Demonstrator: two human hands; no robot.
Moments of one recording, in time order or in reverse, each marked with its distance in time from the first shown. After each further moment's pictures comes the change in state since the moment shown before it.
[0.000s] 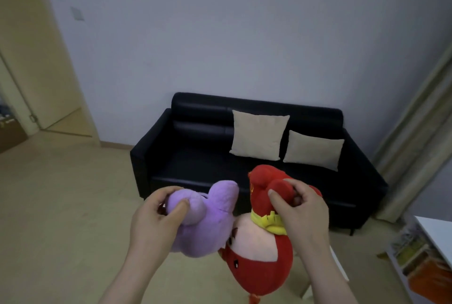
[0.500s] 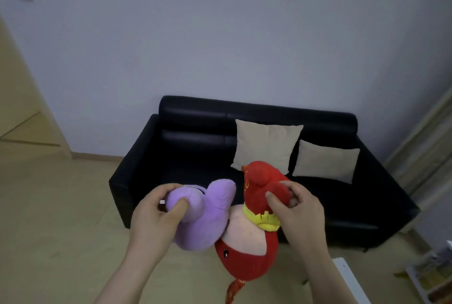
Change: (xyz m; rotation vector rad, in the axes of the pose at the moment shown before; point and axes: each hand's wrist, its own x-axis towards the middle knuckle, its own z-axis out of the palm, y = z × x) left_hand 0.326 -0.032 0.031 0.007 -0.109 -0.001; right_hand 0.230 0.012 0.206 -0.034 0.008 0.150
